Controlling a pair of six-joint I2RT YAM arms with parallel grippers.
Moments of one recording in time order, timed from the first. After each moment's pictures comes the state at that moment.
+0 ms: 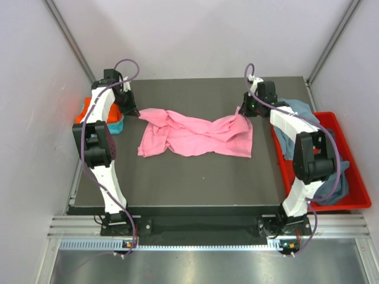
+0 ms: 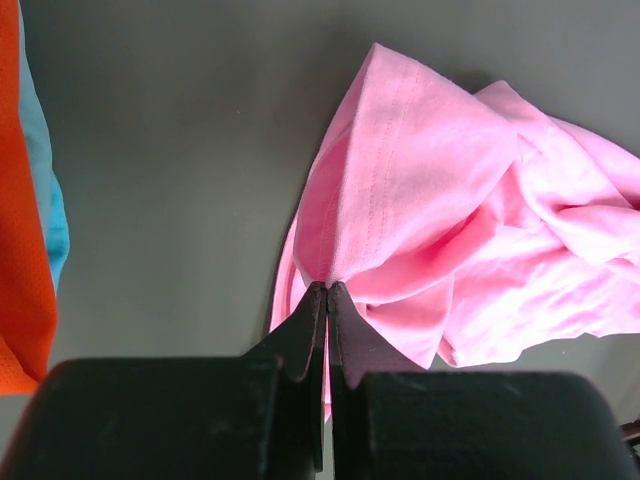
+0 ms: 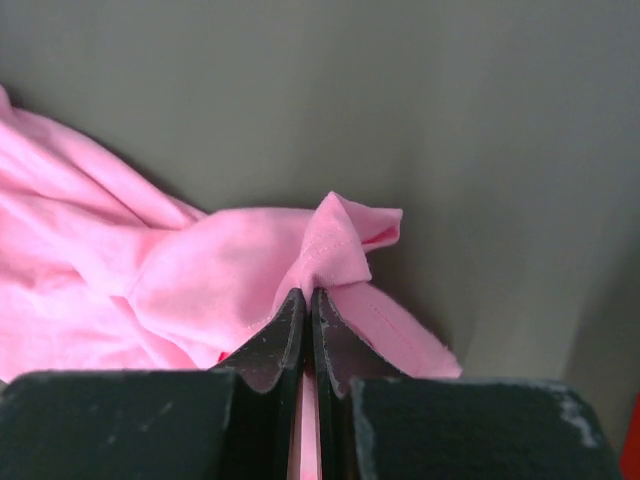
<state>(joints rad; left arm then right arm) 0.10 2.11 1.92 -0.94 0.32 -0.17 0.19 1.81 1.35 -0.21 -0.23 0.17</state>
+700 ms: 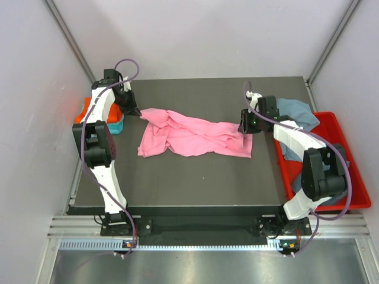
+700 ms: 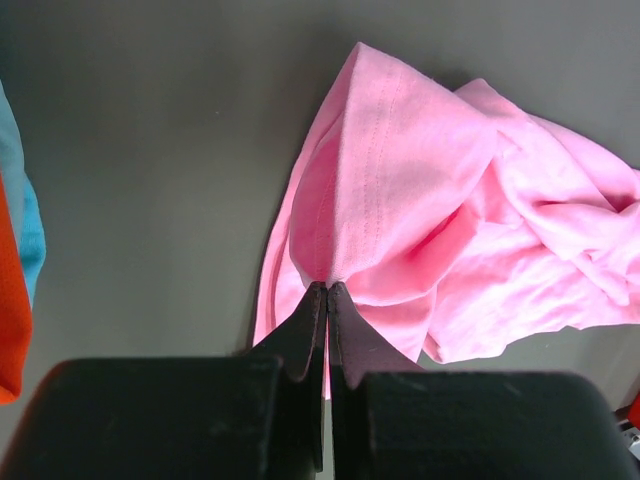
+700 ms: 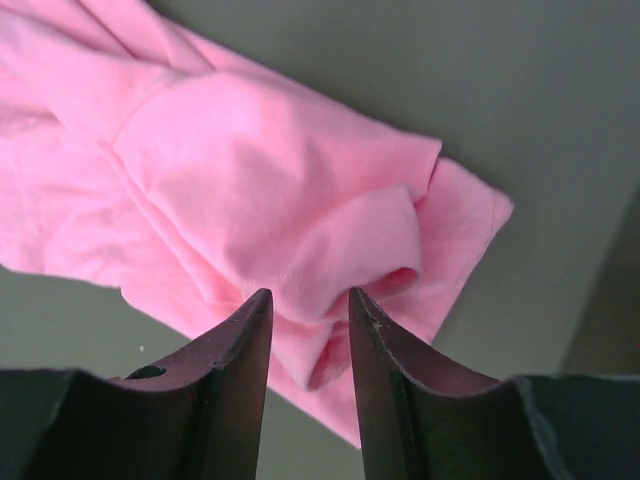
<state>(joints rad) 0.10 2.11 1.92 -0.94 0.36 -0.19 0.23 1.59 1.05 -0.28 -0.23 0.10</state>
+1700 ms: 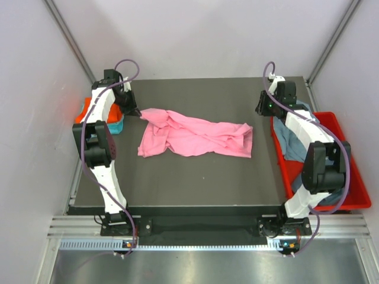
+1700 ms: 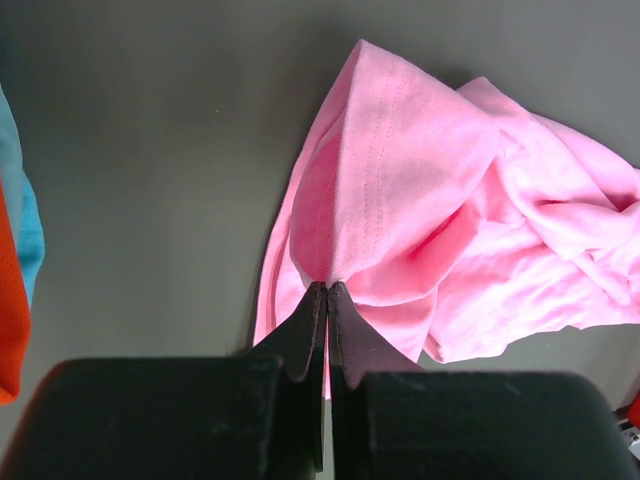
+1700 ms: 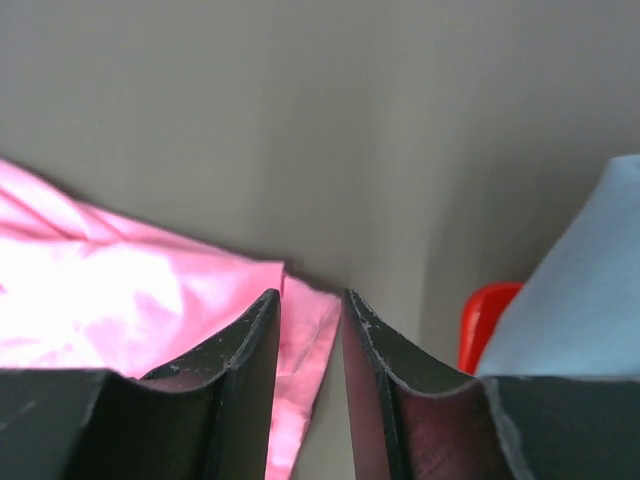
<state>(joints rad) 0.10 2.11 1.91 -0.94 0.36 -0.19 0.06 1.66 1.26 -0.24 -0.16 0.10</state>
